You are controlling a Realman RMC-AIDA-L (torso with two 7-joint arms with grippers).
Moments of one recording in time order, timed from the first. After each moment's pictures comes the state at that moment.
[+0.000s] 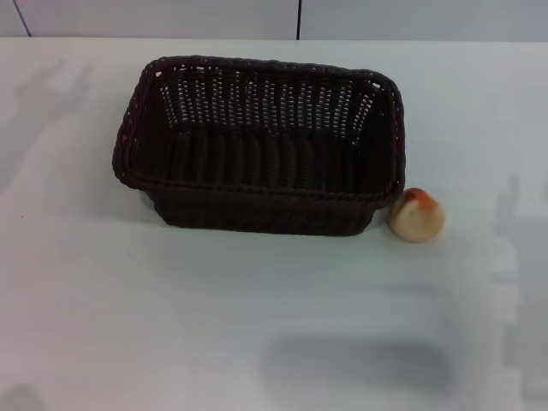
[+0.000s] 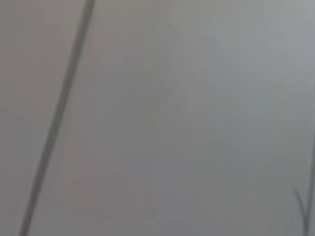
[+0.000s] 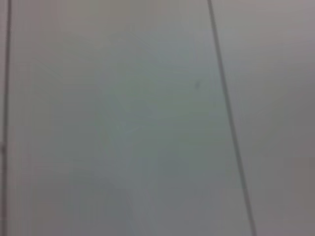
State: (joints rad) left arm -0.38 -2.06 -2.49 -0.88 1.23 -1.13 1.71; right arm 0.14 2.08 0.35 0.78 -1.70 -1.58 -0.44
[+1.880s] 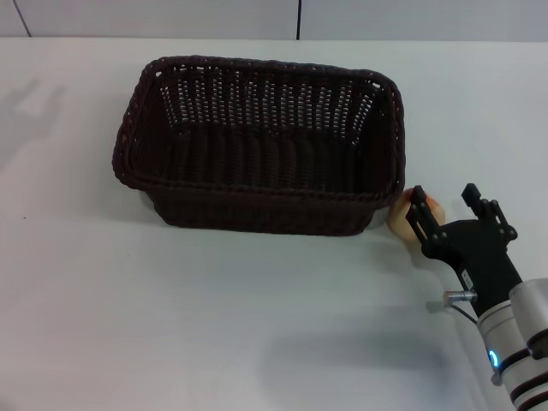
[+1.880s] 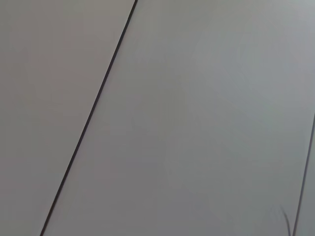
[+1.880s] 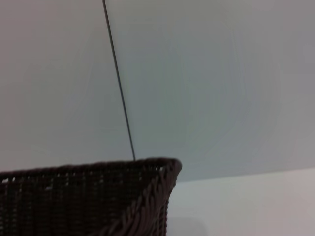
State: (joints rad) left arm -0.31 -2.02 -2.55 -0.83 1.18 -1.30 1.69; right arm 0.20 2.08 0.28 0.73 -1.70 -1.12 -0.30
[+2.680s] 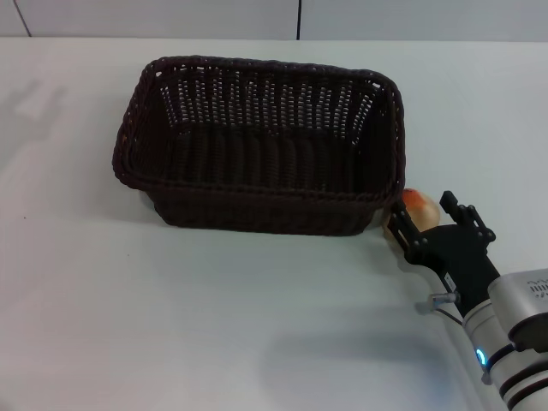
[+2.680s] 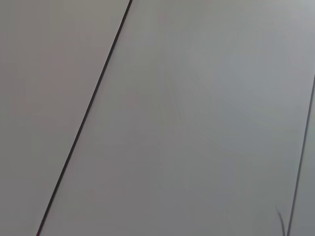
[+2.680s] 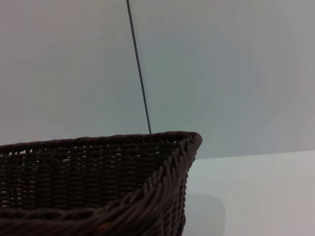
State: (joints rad) left arm -0.30 -2.02 -2.55 -0.83 1.18 -1.32 1.69; right arm 0.23 2.09 0.27 0.70 -1.70 -1.04 -0.29
